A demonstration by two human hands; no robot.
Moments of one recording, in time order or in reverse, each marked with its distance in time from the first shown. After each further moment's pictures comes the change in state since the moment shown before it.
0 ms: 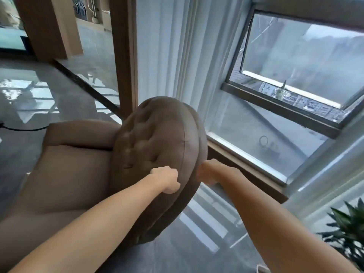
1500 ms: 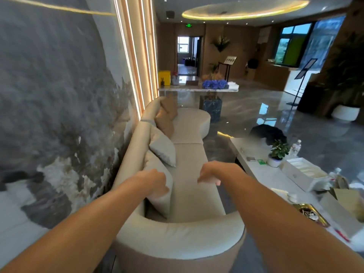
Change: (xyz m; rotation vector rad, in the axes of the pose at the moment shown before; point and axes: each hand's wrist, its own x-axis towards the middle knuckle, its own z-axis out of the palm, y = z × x) left_hand -0.899 -0.742 0.180 -0.506 0.036 -1.857; right_hand -0.341 -1.239 0.144 -0.850 -0.019 -1.580
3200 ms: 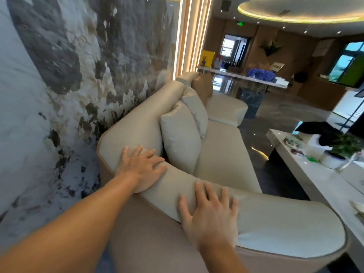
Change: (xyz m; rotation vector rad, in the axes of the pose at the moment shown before) left_hand 0.121 -0.059 0.461 -0.337 0.352 -0.108; right_hand 0.132 -0.123 0.486 0.114 0.758 -0.020
